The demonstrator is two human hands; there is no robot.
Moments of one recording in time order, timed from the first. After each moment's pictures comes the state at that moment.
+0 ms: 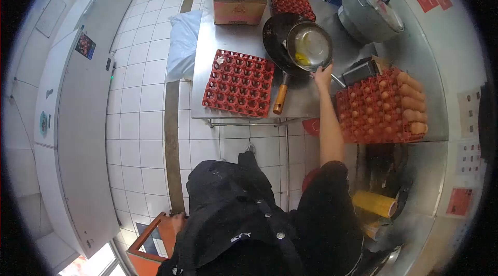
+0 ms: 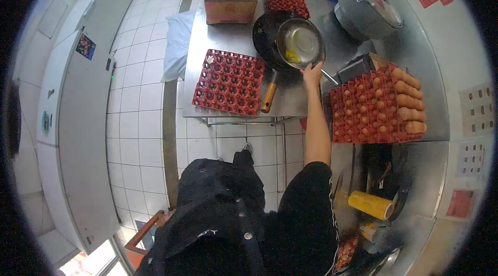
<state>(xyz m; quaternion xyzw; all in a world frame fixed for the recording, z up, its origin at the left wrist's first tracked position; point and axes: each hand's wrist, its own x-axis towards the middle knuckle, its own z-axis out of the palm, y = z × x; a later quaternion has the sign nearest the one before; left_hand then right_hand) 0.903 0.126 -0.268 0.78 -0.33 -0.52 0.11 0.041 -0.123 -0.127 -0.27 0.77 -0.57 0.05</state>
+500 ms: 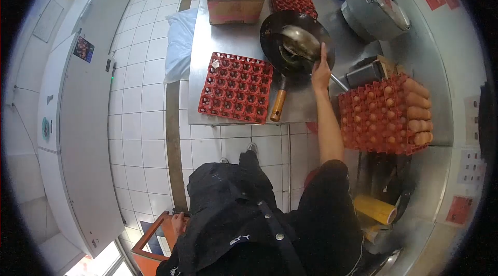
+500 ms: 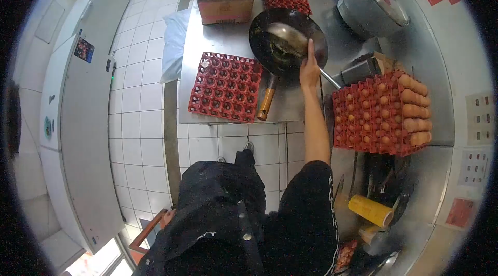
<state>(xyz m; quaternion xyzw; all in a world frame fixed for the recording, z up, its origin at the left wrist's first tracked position) 0.872 0.099 -0.209 0.73 -0.47 -0.49 -0.04 0.056 -0.142 -0.084 -0.46 0.79 -0.35 -0.19</state>
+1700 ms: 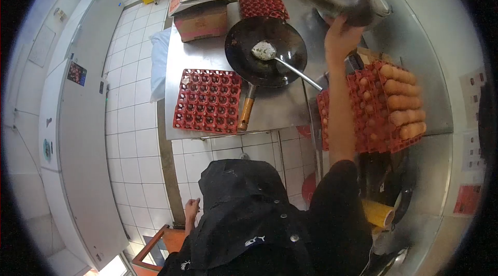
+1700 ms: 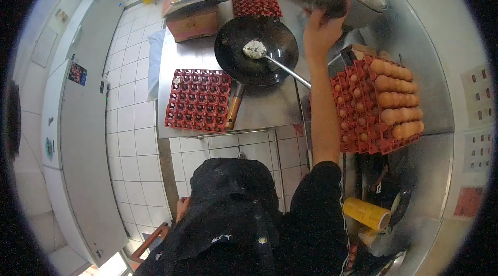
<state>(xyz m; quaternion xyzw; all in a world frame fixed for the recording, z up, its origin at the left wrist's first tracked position) 0.678 0.067 -0.262 0.70 -0.44 -0.56 0.07 0.002 -0.128 0.132 -0.42 0.54 -0.70 -0.22</state>
